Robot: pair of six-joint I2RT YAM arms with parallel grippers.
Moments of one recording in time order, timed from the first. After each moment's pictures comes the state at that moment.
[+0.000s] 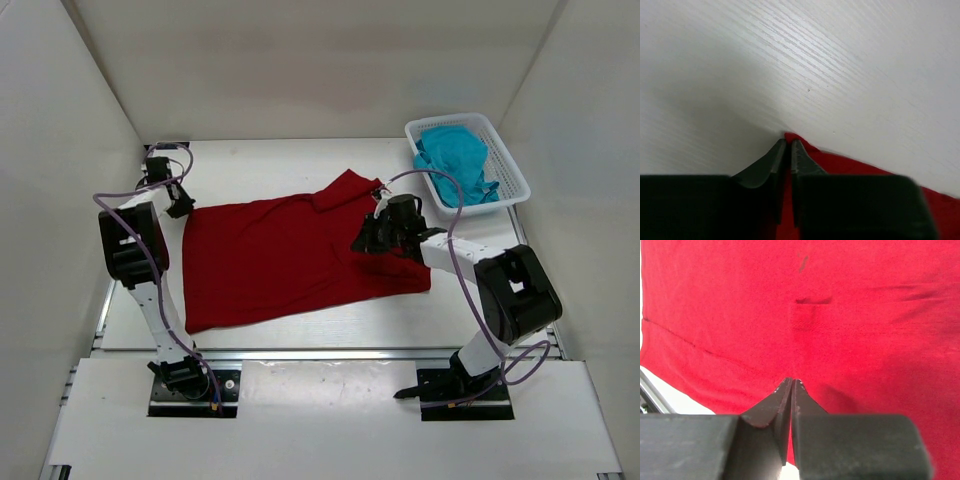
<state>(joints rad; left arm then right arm) 0.22 2.11 1.46 -0.27 -0.02 -0.41 0.42 1.62 0.85 0.08 -0.41 0.44</state>
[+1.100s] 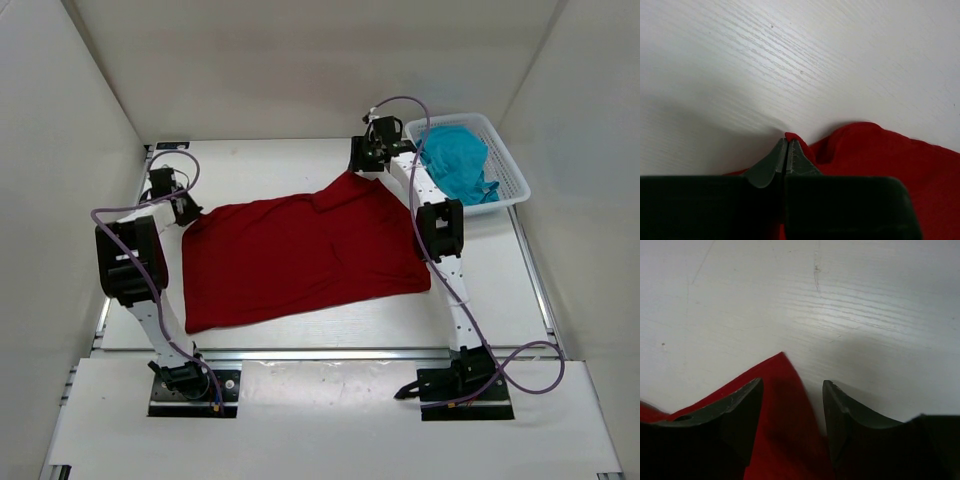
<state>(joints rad) 0.18 1.91 1.20 -0.13 0.05 -0.46 0.26 2.74 2.60 -0.60 -0.21 0.18</state>
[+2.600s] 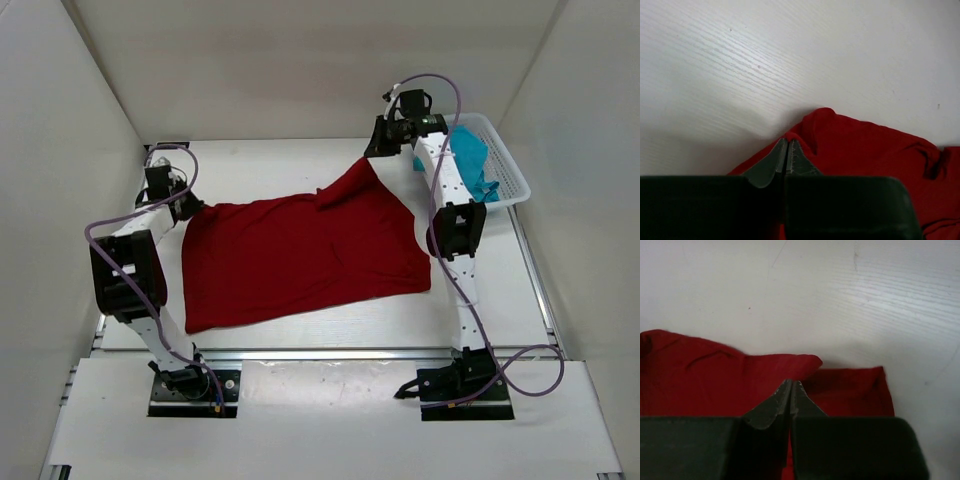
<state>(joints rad) 0.17 1.79 1.14 -0.08 0.12 -0.50 0.18 2.66 2.78 -0.89 -0.48 0.24</state>
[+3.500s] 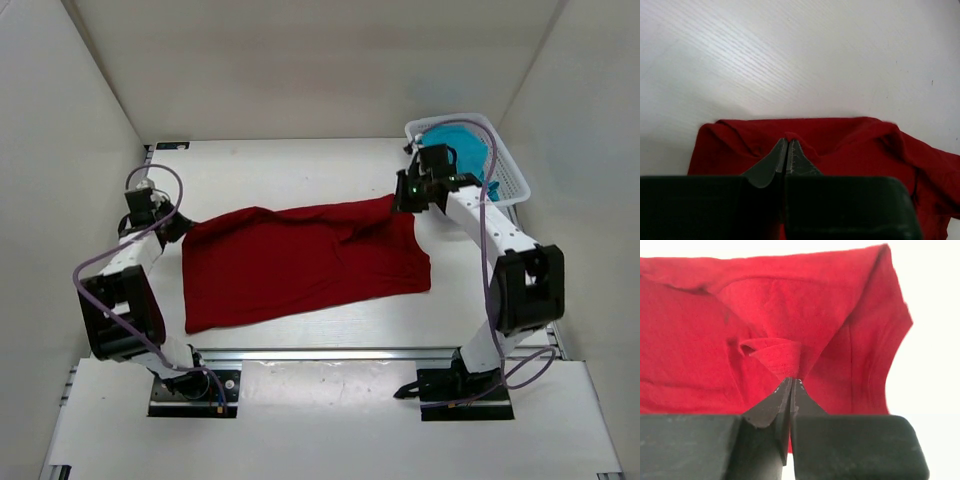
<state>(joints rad) 0.26 1.53 0.90 -0.10 0.22 -0.51 0.23 1.67 1.39 -0.56 -0.24 0.21</state>
